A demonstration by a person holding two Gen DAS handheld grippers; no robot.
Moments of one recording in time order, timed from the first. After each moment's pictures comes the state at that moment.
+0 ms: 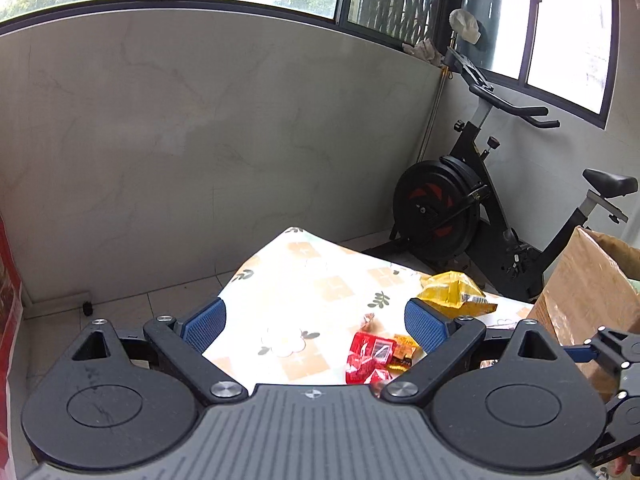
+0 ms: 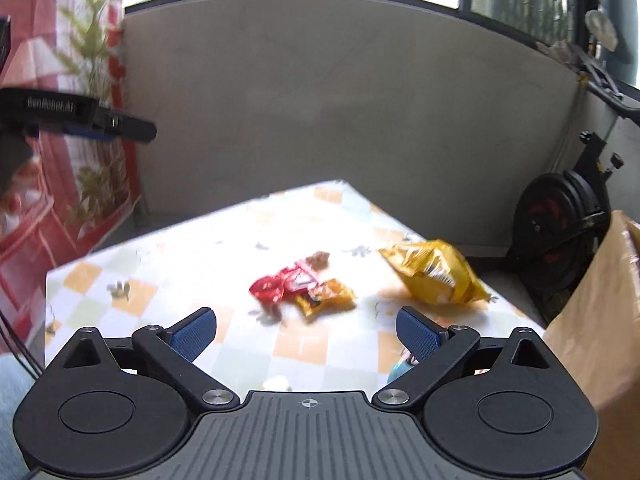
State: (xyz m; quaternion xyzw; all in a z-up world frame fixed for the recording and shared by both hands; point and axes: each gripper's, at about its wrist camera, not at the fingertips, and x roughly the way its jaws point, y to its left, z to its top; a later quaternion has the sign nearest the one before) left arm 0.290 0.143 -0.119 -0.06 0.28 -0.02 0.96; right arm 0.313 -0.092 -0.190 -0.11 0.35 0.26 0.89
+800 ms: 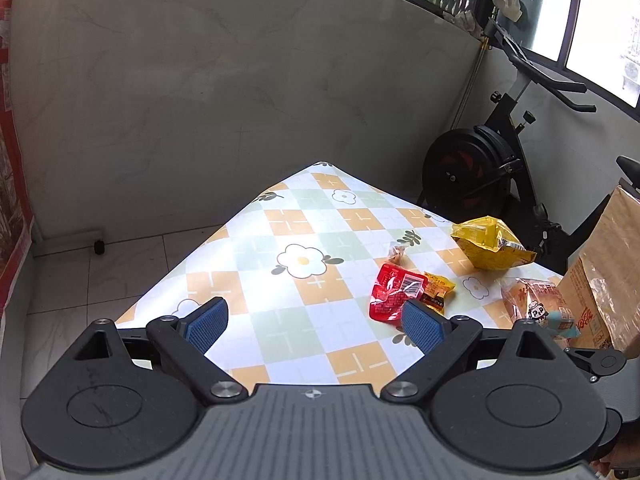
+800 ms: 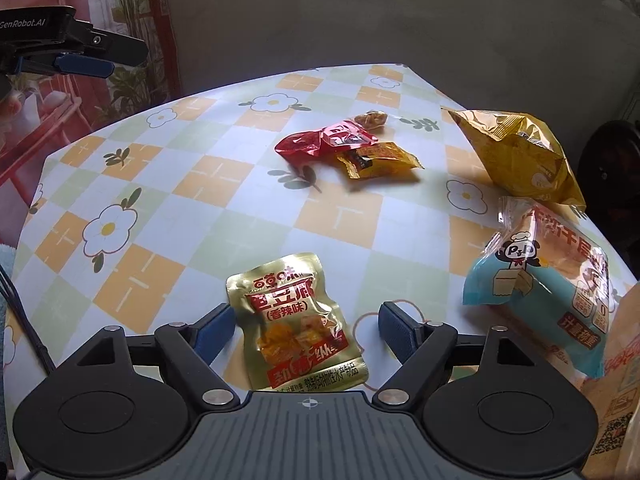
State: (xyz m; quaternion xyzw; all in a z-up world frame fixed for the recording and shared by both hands) left arm 0.280 0.138 -0.190 -0.09 0.32 0.02 0.94; right arm 0.330 -0.095 -0.283 -0.11 0.43 0.30 0.84
